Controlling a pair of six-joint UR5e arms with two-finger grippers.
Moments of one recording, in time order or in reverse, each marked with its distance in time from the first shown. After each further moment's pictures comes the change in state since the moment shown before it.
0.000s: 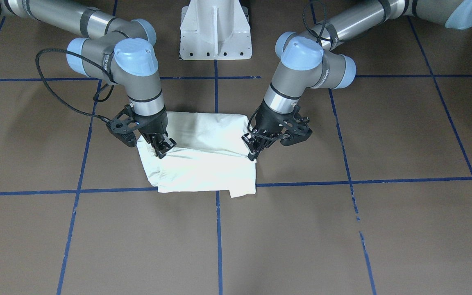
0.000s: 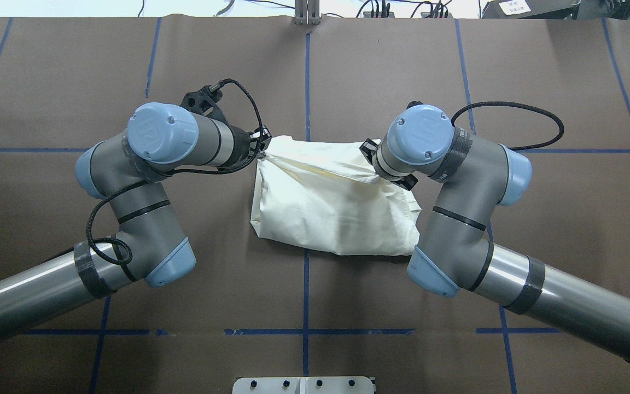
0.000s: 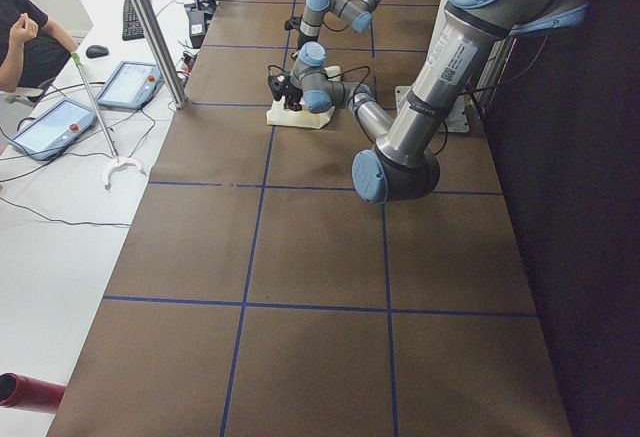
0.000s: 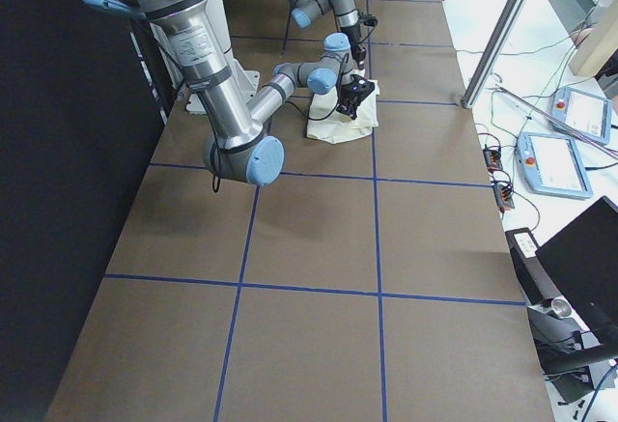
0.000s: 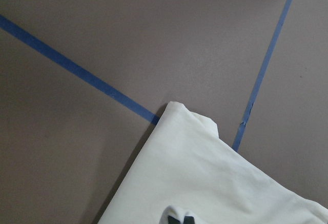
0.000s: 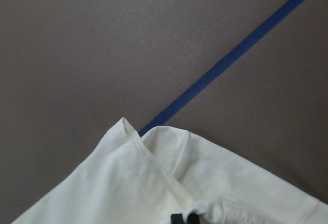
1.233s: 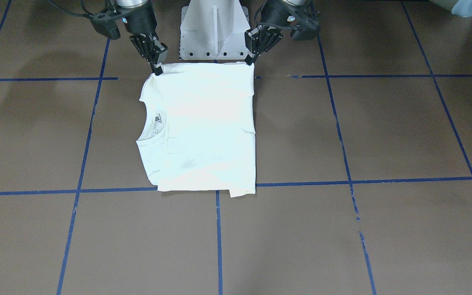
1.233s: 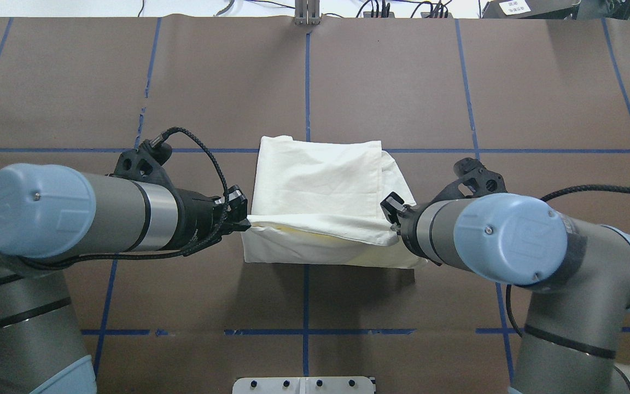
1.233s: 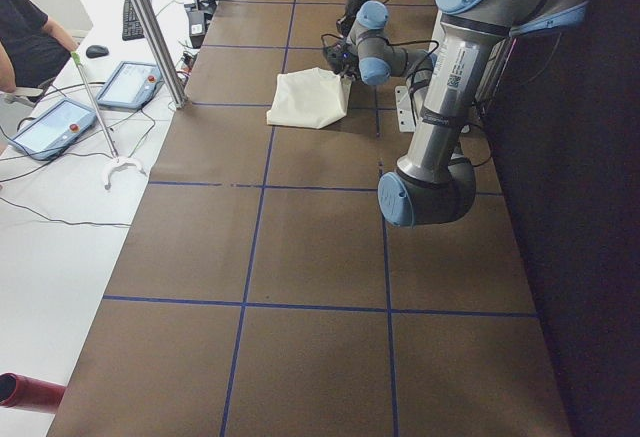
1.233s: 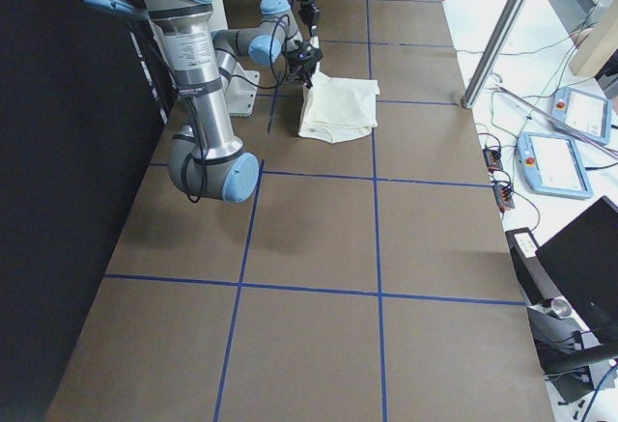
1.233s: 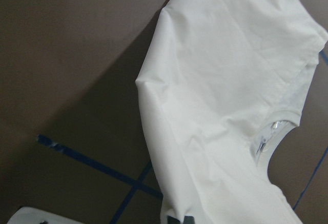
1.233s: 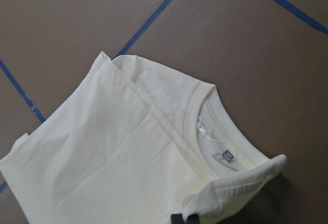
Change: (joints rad) left arm 0.129 0.213 -0.653 0.386 -0.038 -0.214; right arm -0.176 -0.188 0.597 -0.301 -0.140 0.238
